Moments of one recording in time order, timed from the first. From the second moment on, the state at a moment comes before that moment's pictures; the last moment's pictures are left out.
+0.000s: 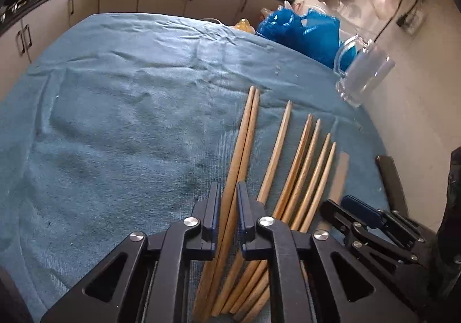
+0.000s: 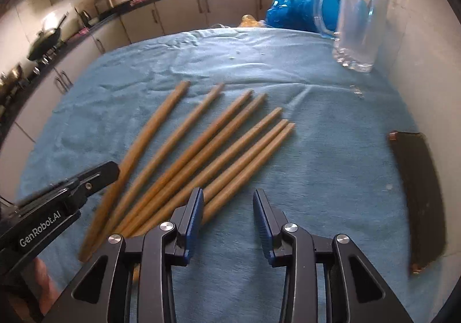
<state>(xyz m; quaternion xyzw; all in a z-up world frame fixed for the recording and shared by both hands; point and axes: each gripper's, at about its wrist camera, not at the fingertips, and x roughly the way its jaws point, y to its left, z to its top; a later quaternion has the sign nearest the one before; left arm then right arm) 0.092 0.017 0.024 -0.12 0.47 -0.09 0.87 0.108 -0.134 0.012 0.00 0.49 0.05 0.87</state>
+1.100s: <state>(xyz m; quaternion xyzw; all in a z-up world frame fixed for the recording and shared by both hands) 0.062 0.036 0.027 -0.11 0.49 -0.07 0.86 0.065 -0.171 0.013 -0.01 0.50 0.03 0.87</state>
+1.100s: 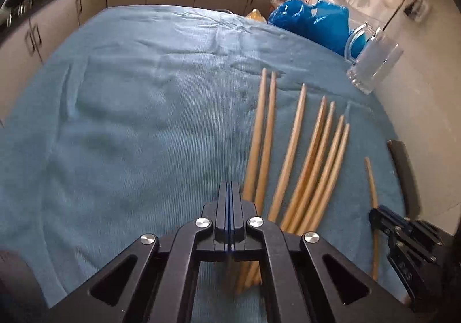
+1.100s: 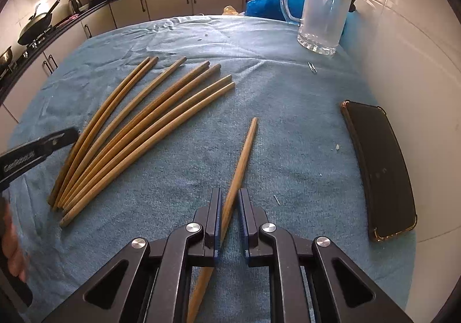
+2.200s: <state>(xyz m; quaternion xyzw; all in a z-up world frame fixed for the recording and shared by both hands) -0.063 0.053 0.026 -0.16 0.53 -0.12 0.82 -0.012 -0.212 0.013 0.02 0.51 0.06 0.85</state>
